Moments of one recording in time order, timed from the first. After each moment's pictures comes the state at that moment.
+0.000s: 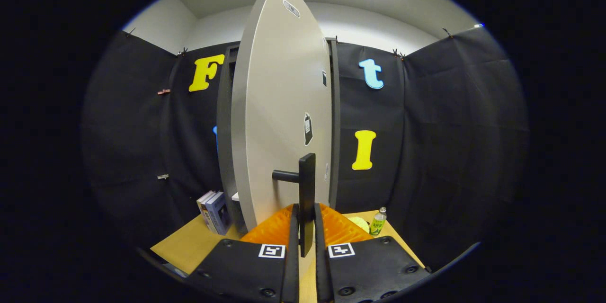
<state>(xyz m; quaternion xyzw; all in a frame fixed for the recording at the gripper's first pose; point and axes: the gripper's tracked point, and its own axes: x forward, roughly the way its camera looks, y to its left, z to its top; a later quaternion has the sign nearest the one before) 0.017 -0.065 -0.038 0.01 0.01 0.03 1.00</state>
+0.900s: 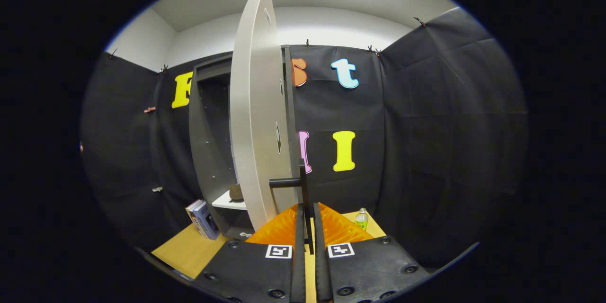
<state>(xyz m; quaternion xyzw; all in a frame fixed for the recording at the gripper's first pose) 0.008 -0.166 -0.026 0.07 -0.01 0.03 1.00</state>
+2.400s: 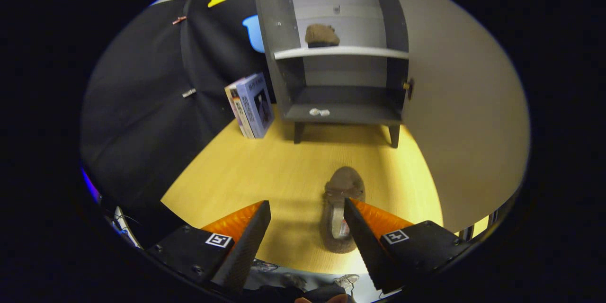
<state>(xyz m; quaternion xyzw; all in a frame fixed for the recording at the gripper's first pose) -0.002 0.076 -0.397 0.02 0.34 0.13 0.93</state>
